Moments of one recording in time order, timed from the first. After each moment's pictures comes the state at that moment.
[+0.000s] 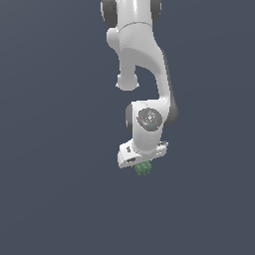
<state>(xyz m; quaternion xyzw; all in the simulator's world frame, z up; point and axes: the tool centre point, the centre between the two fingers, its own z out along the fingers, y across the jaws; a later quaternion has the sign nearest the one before) 0.067 0.060 0.064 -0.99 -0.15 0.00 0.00</state>
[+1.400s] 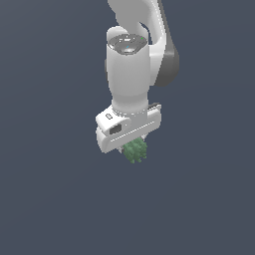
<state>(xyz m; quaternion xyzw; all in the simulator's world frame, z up) 0.081 0.014 0.238 -0.96 -0.26 -0.07 0.01</state>
